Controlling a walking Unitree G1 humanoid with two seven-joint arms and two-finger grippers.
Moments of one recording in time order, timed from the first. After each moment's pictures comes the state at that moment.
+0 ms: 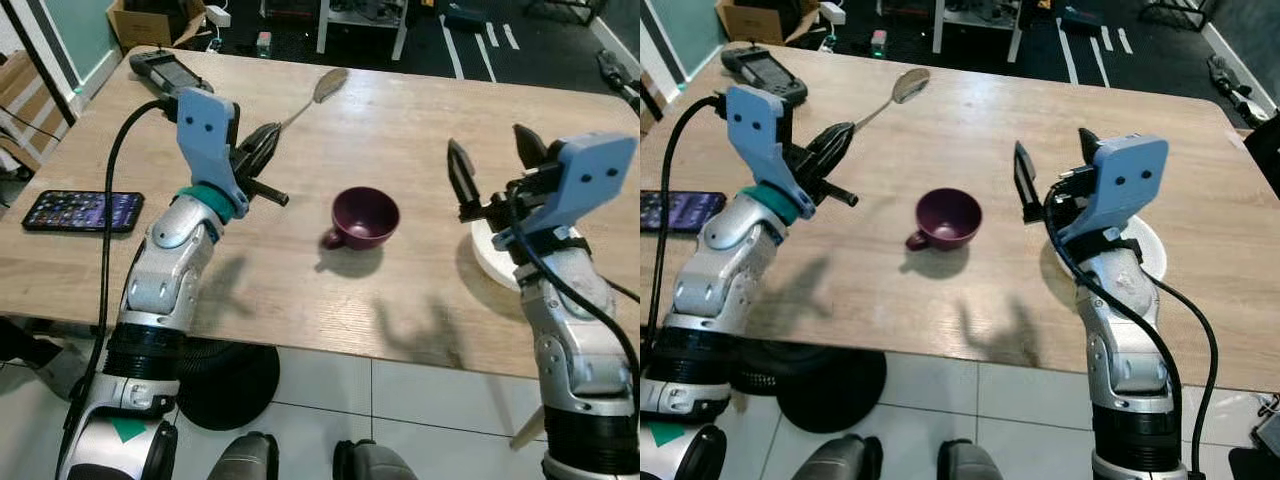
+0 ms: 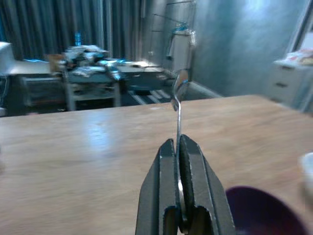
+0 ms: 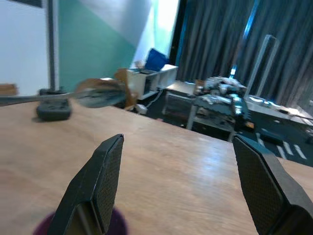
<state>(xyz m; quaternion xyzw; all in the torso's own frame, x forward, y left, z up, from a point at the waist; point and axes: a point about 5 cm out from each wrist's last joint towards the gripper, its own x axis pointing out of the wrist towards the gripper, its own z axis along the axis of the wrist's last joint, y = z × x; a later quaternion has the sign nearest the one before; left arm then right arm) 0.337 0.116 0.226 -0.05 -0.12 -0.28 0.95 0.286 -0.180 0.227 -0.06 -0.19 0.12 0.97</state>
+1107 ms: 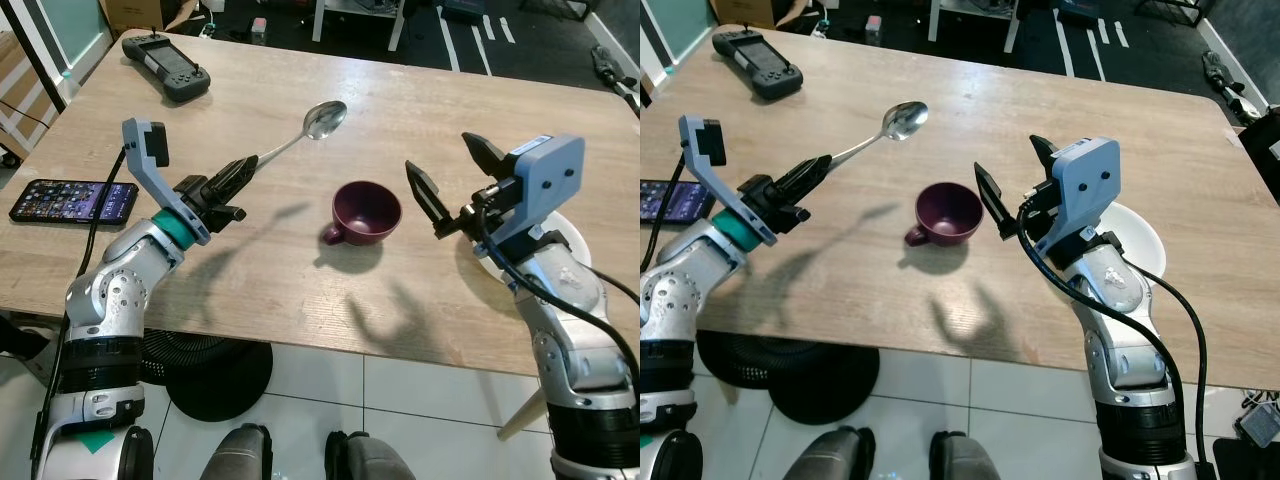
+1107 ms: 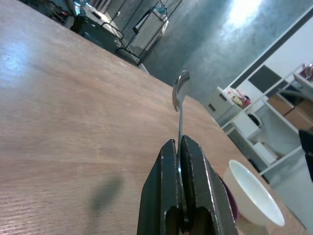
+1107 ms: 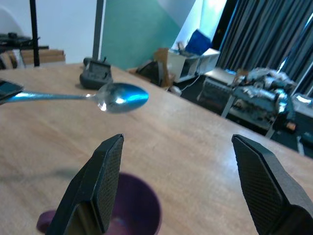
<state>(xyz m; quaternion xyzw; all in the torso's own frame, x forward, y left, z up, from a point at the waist) 0.340 0.167 0.194 -0.29 -0.01 -0.31 0.90 0.288 -0.171 0.223 -0.09 -0.17 0.20 0.96</state>
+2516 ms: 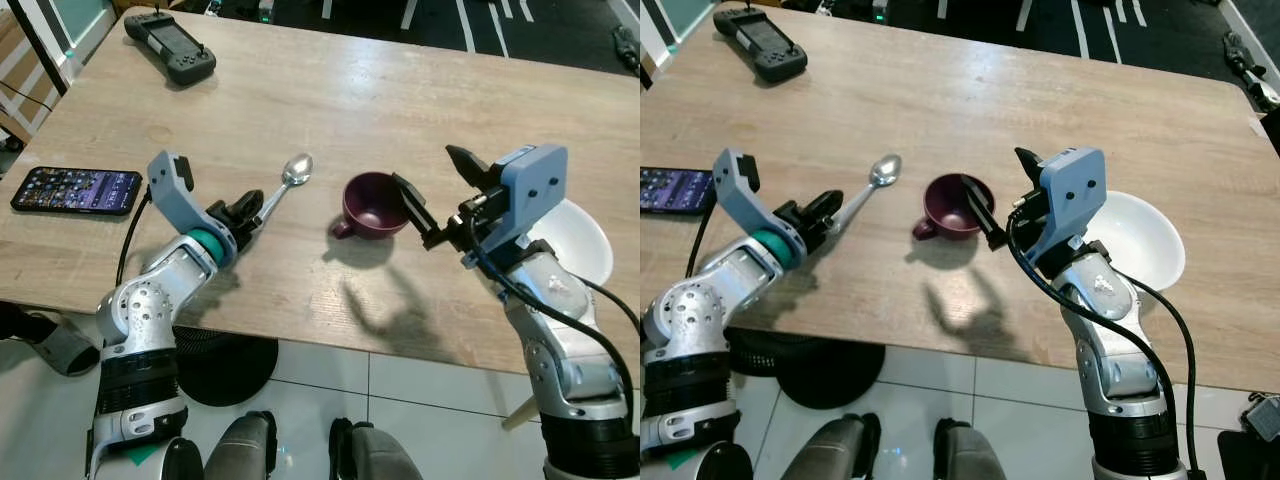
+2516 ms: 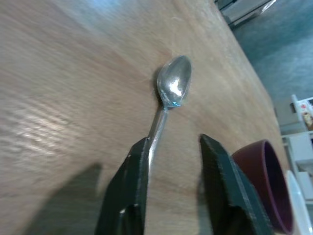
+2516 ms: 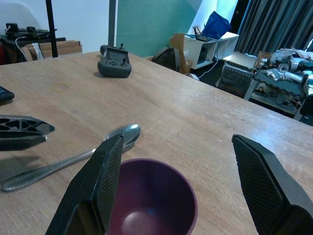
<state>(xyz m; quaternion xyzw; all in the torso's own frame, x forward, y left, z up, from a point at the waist) 0.325 0.130 0.174 -0.37 0.14 -0.15 0.91 0.283 -0.161 0.217 -0.08 -0.15 0.22 0.96</state>
